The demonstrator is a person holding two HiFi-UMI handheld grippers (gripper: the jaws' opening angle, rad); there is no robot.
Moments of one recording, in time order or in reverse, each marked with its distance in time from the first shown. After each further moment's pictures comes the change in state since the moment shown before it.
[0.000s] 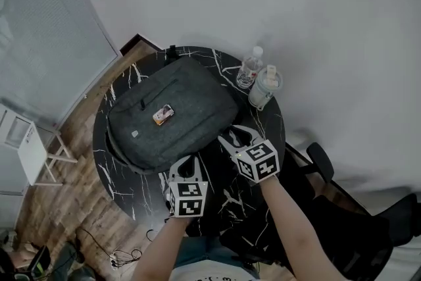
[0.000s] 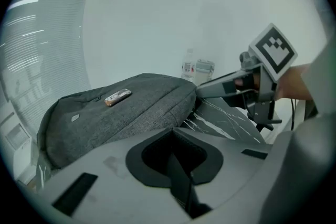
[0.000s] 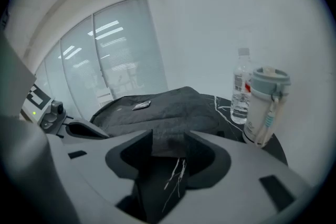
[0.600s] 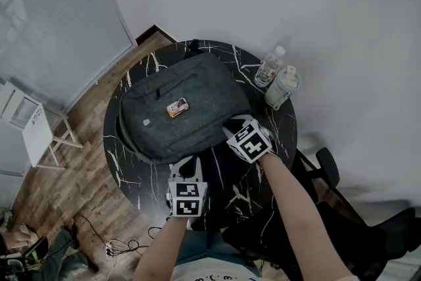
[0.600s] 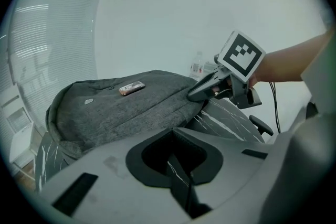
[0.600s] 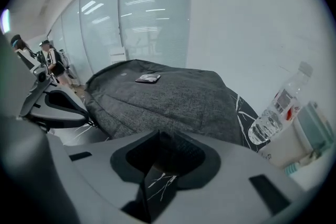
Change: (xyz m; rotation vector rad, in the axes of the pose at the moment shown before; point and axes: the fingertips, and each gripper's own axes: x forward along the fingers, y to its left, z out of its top) left arm -0.025 0.029 -0.024 -0.079 -0.027 0.020; right arm 0.062 0.016 -0.019 -0.332 0.334 0.051
